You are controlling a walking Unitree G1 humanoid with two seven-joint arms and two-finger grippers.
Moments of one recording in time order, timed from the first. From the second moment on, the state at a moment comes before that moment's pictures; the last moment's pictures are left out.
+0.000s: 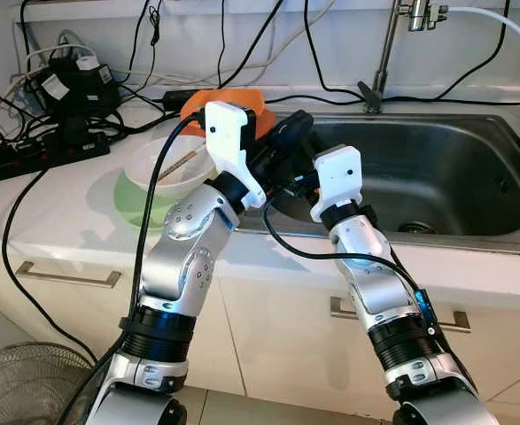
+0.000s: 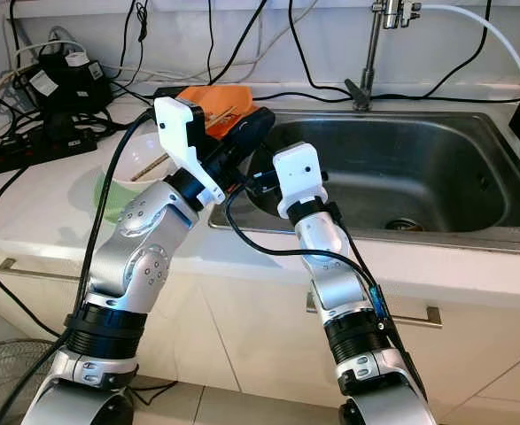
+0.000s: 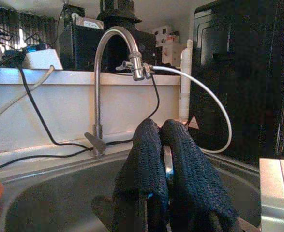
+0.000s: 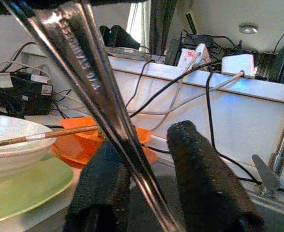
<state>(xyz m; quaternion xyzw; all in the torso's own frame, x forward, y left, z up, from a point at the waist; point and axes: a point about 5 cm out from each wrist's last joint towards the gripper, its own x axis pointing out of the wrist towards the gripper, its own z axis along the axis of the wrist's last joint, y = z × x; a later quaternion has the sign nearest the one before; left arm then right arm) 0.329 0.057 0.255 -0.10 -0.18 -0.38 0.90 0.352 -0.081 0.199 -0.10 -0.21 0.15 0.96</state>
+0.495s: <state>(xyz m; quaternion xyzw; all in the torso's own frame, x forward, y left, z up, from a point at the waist) 0.329 0.056 0.254 -0.09 -0.18 -0.38 0.90 0.351 -0.078 0.194 -0.11 -0.21 0.16 0.96</state>
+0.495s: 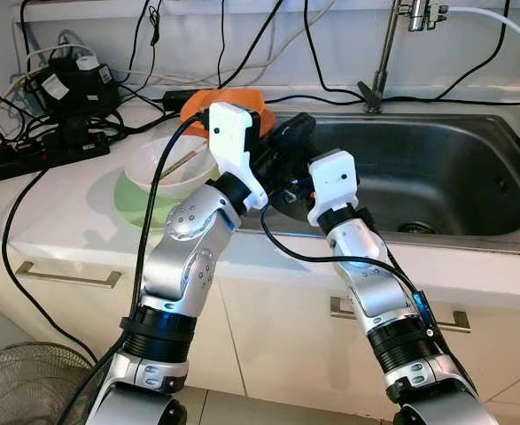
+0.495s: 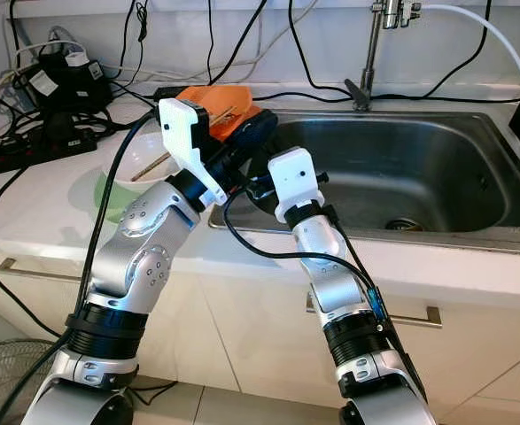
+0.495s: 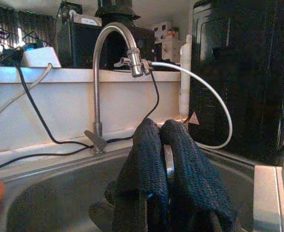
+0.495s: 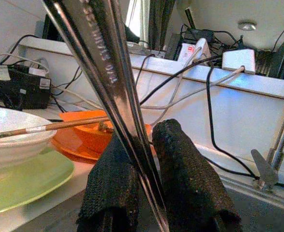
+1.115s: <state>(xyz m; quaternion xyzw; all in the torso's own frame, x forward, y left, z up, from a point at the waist) 0.329 0.054 0.252 -0.09 -0.17 -0.39 0.90 0.352 -0.086 0.194 -0.11 -0.21 0.14 0.96</state>
